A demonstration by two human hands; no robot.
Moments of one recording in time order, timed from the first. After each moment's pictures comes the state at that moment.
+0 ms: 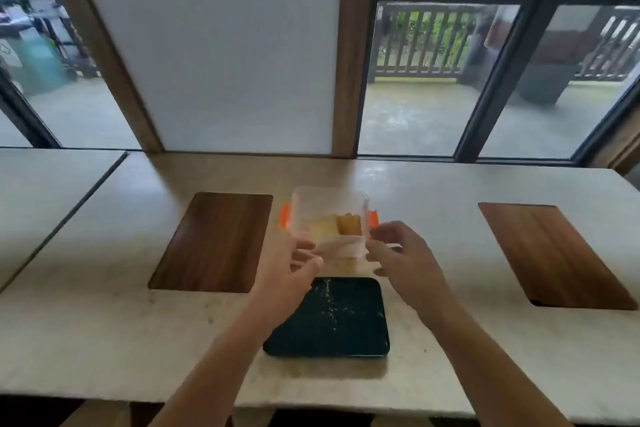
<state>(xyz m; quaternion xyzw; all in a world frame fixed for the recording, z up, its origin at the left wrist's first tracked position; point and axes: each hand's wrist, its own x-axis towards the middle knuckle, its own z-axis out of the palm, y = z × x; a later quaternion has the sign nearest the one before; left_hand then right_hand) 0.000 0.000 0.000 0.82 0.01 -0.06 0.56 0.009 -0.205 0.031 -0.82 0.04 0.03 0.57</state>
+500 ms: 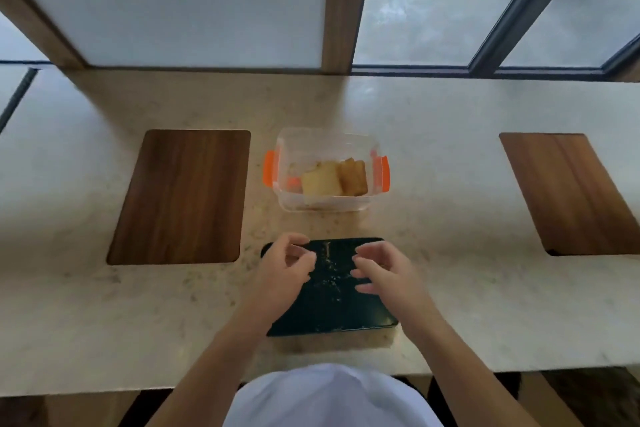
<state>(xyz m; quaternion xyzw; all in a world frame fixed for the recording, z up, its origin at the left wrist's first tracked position) 0.076 0.016 -0.103 0.79 0.13 -0.20 0.57 0.060 -0.180 -0.085 -0.76 0.20 0.20 0.58</state>
